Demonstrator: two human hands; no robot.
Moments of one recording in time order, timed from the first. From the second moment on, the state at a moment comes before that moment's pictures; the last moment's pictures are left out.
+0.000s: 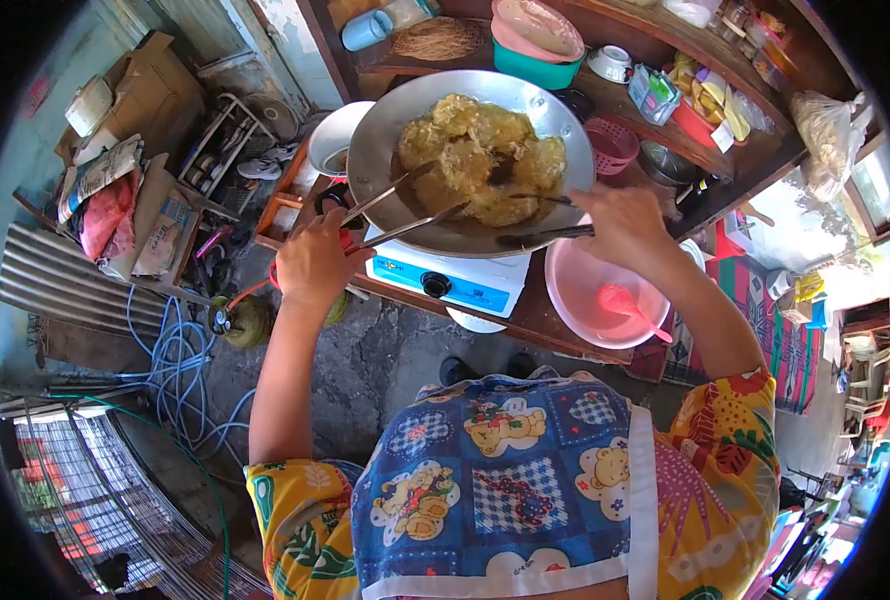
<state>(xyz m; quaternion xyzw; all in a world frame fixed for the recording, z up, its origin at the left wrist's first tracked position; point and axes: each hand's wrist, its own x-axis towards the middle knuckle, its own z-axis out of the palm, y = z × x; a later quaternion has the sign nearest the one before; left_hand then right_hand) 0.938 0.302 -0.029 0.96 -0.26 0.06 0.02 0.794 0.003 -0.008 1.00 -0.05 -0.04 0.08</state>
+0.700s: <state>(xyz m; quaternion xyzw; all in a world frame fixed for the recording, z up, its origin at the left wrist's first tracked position) 0.925 0.263 -0.053 0.93 -0.34 0.12 -0.03 0.812 -0.020 -0.033 0.99 -0.02 -0.01 0.11</state>
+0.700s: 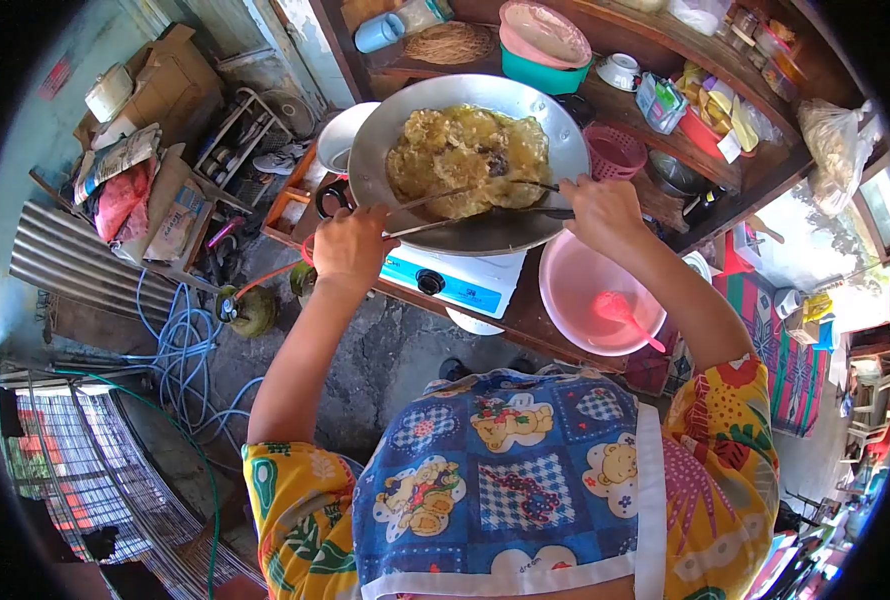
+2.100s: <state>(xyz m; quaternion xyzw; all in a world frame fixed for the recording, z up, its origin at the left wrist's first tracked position) 0.959 0.194 -0.020 0.95 -0.31 -0.01 -0.09 0.796 -0.108 -0.017 0.98 0.18 0.04 0.03</state>
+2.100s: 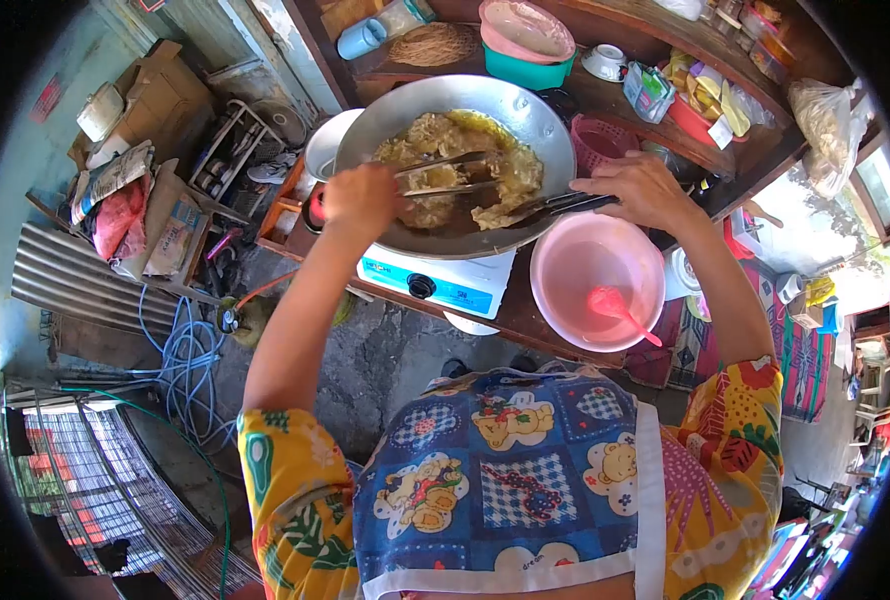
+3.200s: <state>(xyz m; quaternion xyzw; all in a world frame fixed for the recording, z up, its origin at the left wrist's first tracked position) 0.992 0.184 -0.027 0.94 -0.34 0.03 -0.06 0.759 -0.149 -0.019 0.99 0.06 0.11 -0.07</state>
